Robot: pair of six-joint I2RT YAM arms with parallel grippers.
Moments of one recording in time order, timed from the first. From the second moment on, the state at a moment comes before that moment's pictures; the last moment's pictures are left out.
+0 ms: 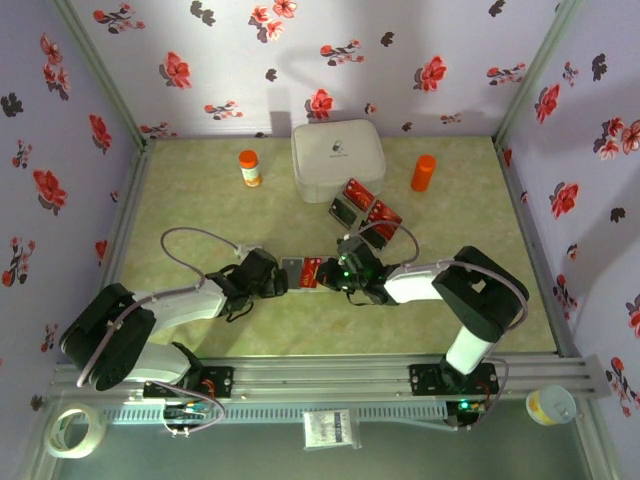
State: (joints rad) left arm -0.76 1.36 0.51 -0.17 -0.29 -0.73; right arm 0.82 1.68 0.65 0.31 -0.23 1.03
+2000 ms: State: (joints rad) left arm -0.76 1.37 0.51 -0.16 -0.30 -0.73; right arm 0.79 1.88 1.10 -0.28 -0.31 0.74
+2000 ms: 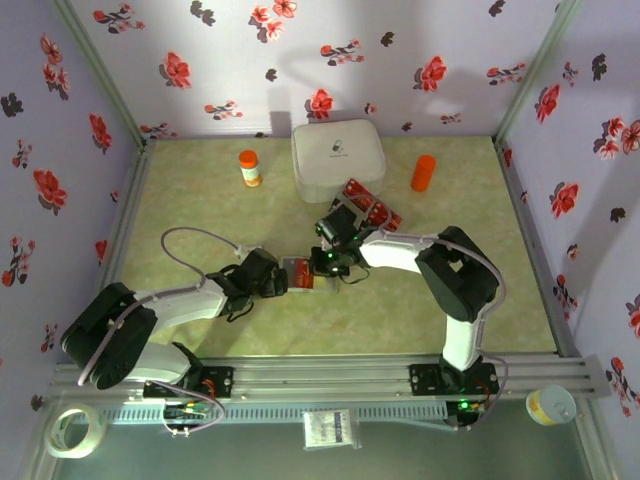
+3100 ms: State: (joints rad) left arm -0.75 1.34 0.49 -0.19 -0.31 -0.74; right arm 0.83 1.85 1.11 -0.29 -0.28 0.74
